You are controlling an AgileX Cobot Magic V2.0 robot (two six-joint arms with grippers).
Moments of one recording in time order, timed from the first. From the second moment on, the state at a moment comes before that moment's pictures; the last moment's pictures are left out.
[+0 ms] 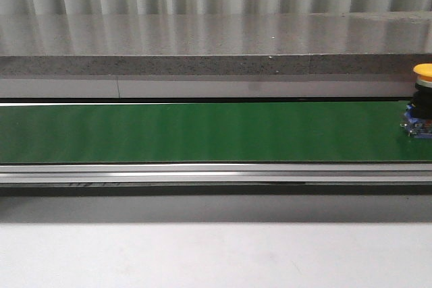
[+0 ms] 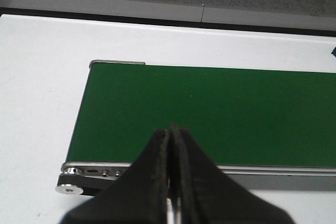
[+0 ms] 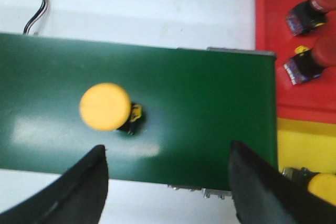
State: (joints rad) left arm -0.01 0.57 -0.55 -0.16 0.55 0.05; right arm -0.02 1.14 -1.02 0.04 0.83 -0.05
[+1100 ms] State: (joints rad) left arm -0.01 0.57 -0.55 -0.16 0.55 0.05; right arm -0.04 1.43 -0.96 0.00 0.62 -0.06
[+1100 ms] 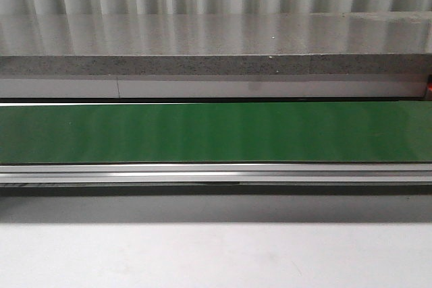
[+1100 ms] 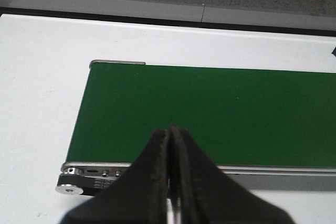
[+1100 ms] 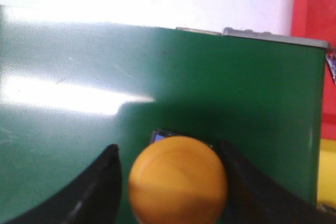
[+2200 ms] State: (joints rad) left arm -0.01 0.57 -0.55 -0.16 0.55 0.05; right arm -0.62 1.07 -0.75 -0.13 0.70 0.29
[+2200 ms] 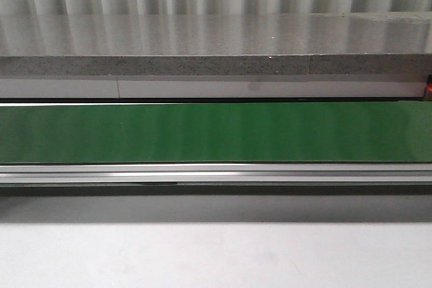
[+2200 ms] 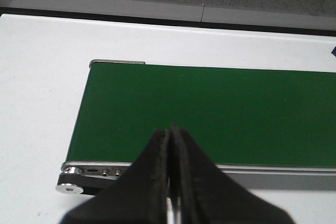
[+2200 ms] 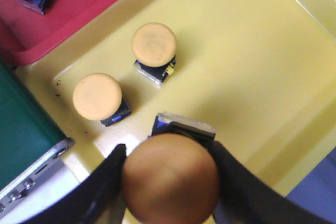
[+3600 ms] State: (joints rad) left arm -0.01 0.57 -0.55 -0.16 0.55 0.05; right arm -0.66 1.43 -0.73 -0.15 0.50 0.33
